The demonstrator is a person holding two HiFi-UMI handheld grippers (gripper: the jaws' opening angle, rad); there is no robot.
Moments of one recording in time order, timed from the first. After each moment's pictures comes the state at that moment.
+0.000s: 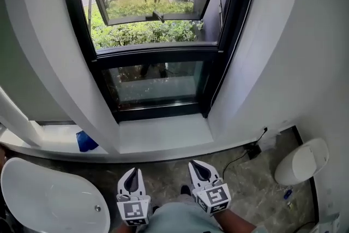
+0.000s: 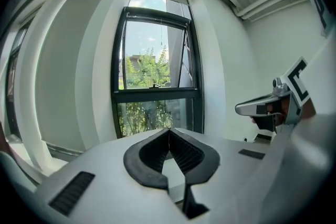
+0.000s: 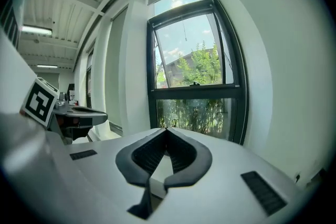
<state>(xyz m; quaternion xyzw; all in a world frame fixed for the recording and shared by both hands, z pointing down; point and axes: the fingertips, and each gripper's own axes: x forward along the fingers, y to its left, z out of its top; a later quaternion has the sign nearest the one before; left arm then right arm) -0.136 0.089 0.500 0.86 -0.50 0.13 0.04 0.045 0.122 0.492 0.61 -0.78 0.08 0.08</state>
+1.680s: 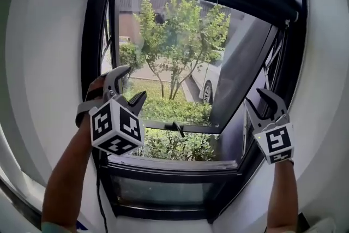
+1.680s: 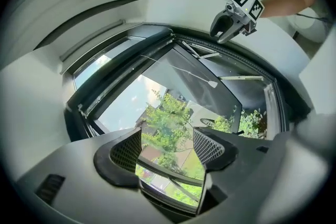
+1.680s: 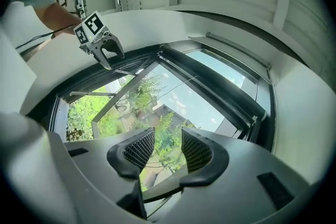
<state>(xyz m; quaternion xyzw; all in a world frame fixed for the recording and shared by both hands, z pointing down) -0.099 -0.363 -0.023 0.70 -0.51 0.19 -0.46 0.180 -0.277 -0.041 0.60 -0.62 -0.46 0.19</state>
